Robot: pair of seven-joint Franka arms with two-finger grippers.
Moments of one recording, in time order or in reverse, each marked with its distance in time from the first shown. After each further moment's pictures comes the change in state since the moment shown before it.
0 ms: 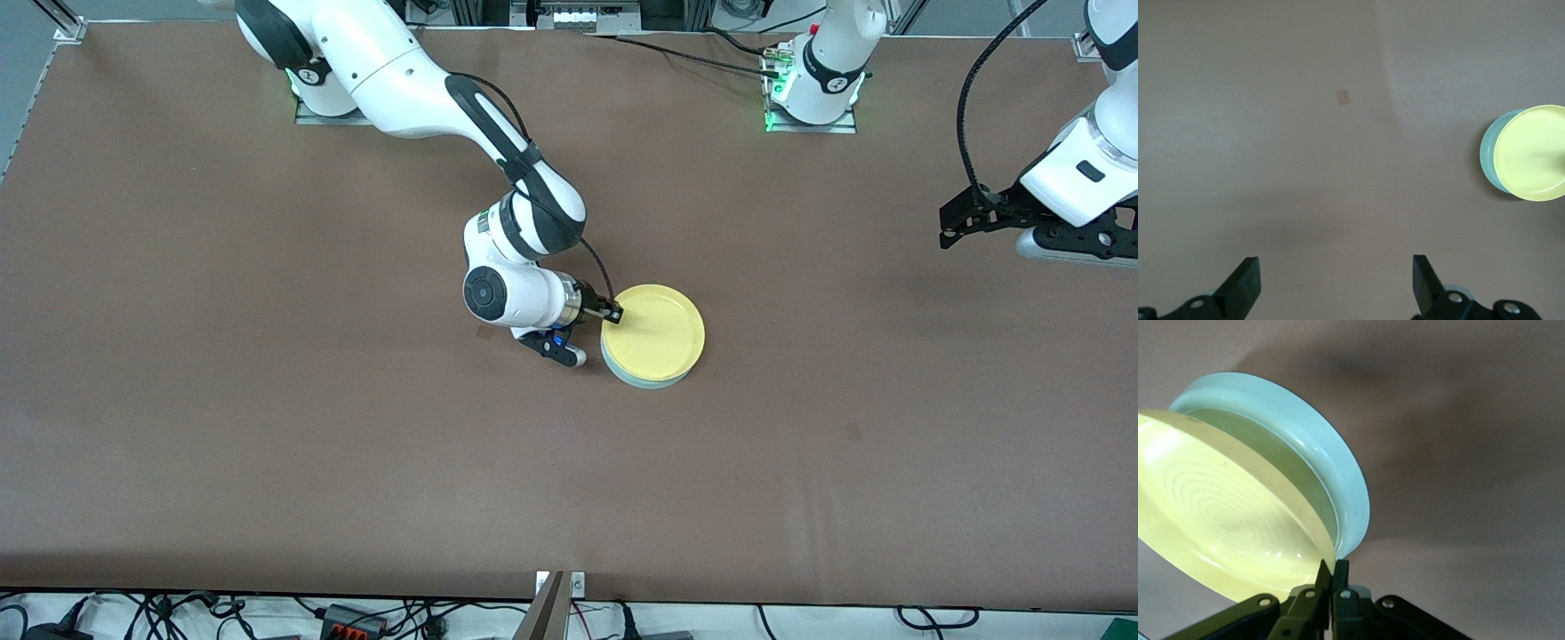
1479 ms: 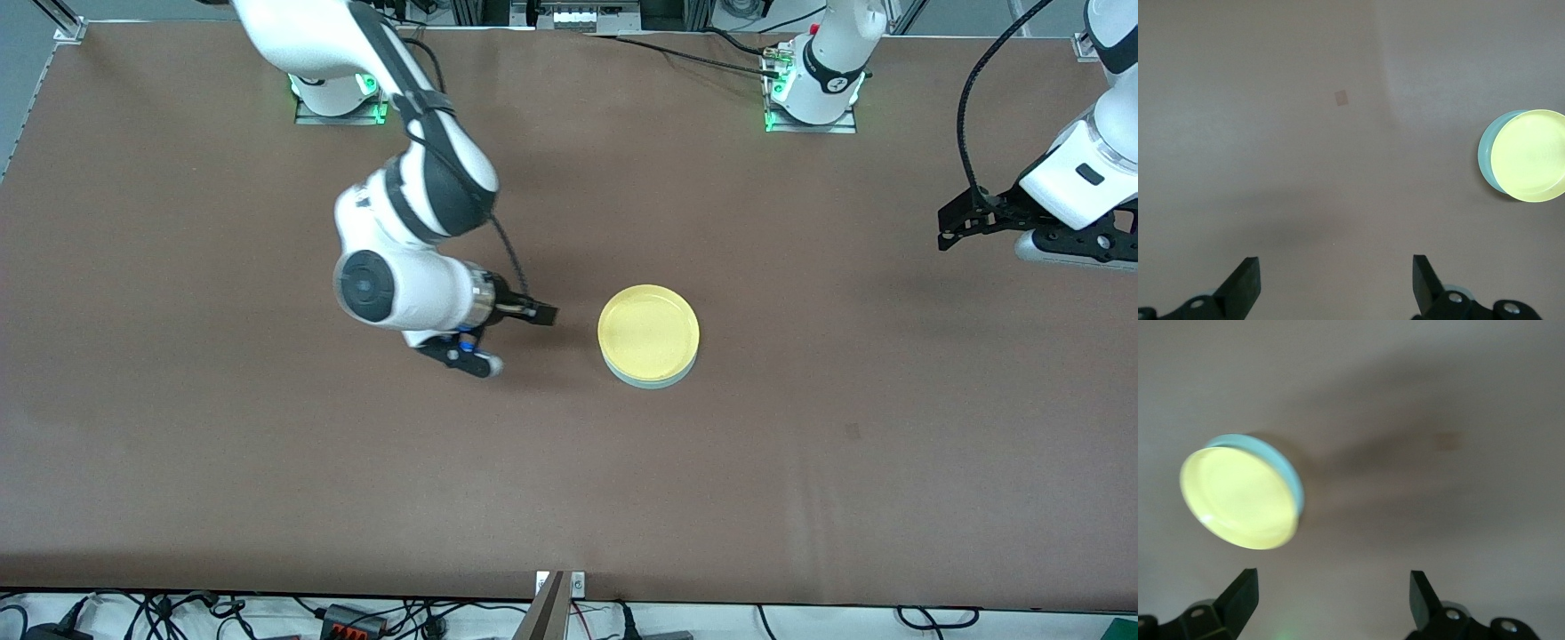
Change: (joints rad) left arm 0.000 0.006 0.000 0.005 -0.003 -0.001 0.000; right arm -0.063 -0.292 -0.256 0.020 -0.195 -0.521 -0.078
